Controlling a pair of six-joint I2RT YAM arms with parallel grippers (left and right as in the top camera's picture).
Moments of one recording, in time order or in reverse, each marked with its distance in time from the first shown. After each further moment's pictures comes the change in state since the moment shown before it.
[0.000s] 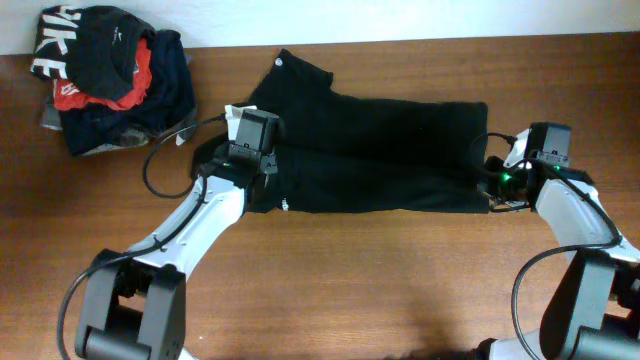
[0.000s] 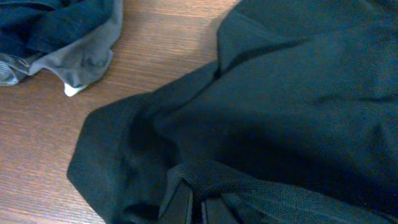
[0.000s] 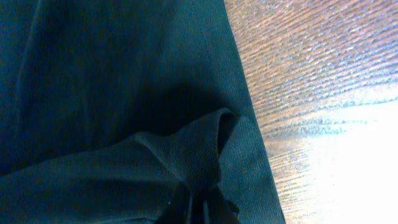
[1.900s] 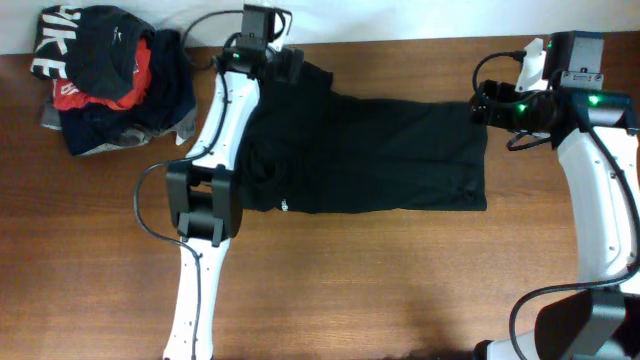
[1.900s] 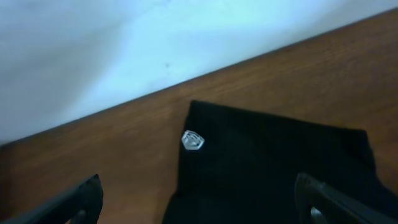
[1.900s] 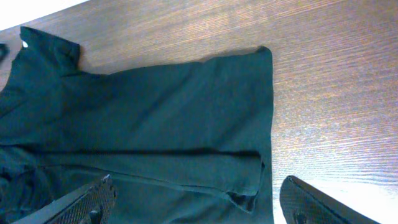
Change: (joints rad) left arm 0.118 0.967 1.457 -0.351 0.384 0.490; right arm 0.134 -0.003 0.631 -0.453 0.079 -0.158
